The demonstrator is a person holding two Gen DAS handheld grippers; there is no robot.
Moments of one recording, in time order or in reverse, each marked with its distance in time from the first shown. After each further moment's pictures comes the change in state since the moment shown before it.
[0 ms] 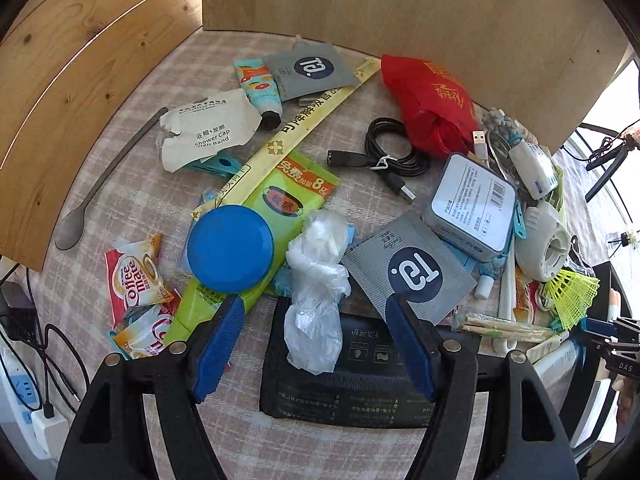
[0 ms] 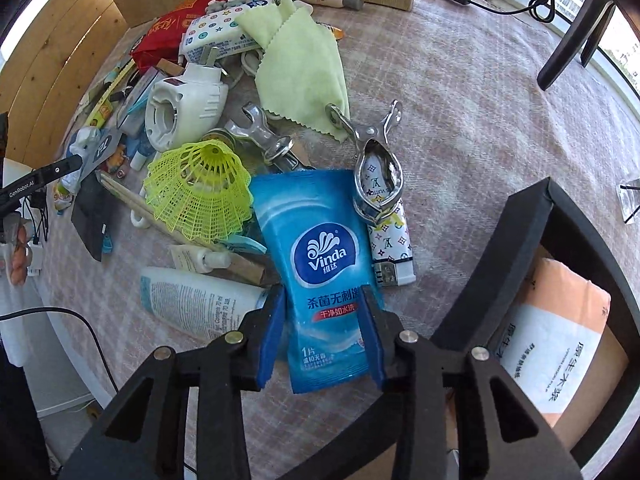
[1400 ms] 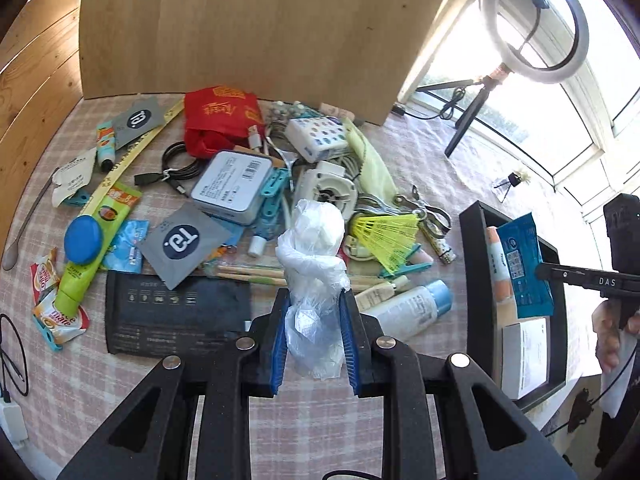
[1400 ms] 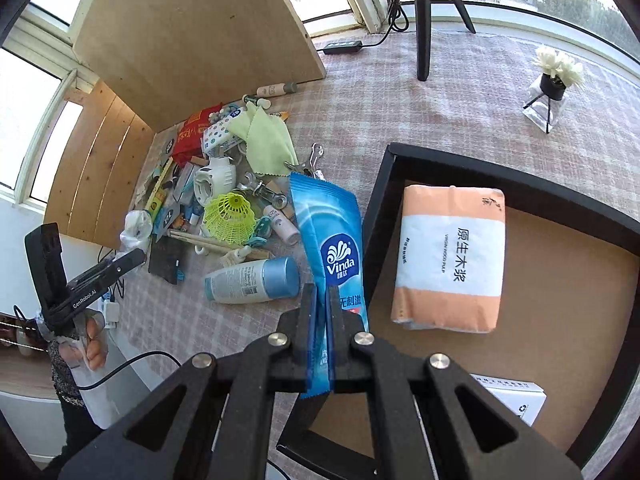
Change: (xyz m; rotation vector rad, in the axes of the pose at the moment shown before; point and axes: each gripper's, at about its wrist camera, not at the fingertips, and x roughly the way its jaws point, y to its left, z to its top) left arm -0.079 -0.141 -0.067 0.236 -0.089 -0.277; right arm -0.110 -0.082 -0.089 0.267 -0.237 0.215
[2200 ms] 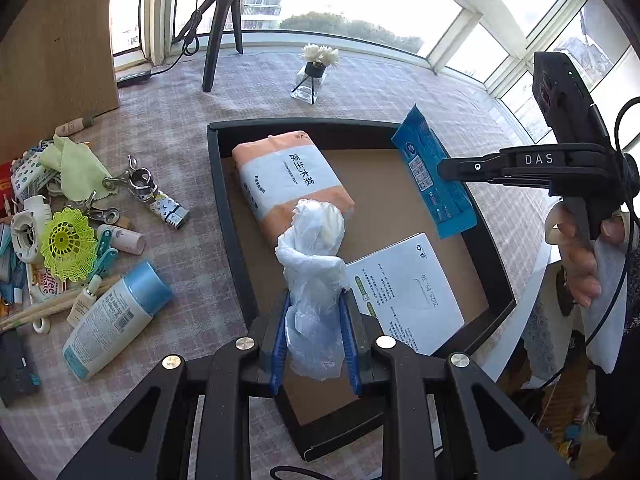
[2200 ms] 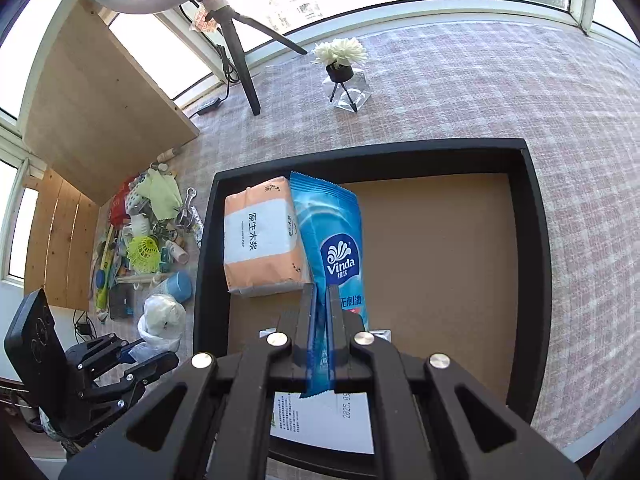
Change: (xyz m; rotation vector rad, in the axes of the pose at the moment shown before) left arm 0.048 -0.236 -0.052 0.405 0.153 -0.211; right arm -0.080 -0.127 -0.058 0.252 -0.135 -0.152
